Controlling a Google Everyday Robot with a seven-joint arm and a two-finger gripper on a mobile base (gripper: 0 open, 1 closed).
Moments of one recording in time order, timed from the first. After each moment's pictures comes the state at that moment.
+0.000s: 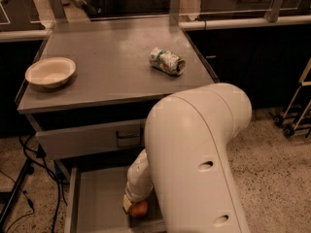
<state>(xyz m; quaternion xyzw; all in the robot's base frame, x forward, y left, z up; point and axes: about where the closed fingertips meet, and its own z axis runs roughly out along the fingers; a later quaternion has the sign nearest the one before) 0.483 0.074 0.377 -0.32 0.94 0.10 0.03</state>
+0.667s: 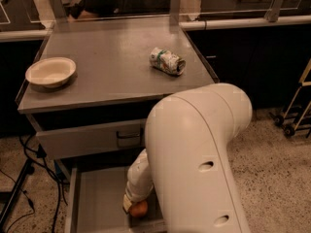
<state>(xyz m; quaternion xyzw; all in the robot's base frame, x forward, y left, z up) 0.483 0.074 0.377 -0.32 0.94 0.10 0.03</state>
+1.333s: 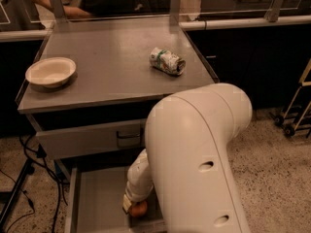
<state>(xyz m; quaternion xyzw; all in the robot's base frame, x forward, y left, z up) 0.483 0.074 0.377 -0.32 0.94 0.10 0.03</state>
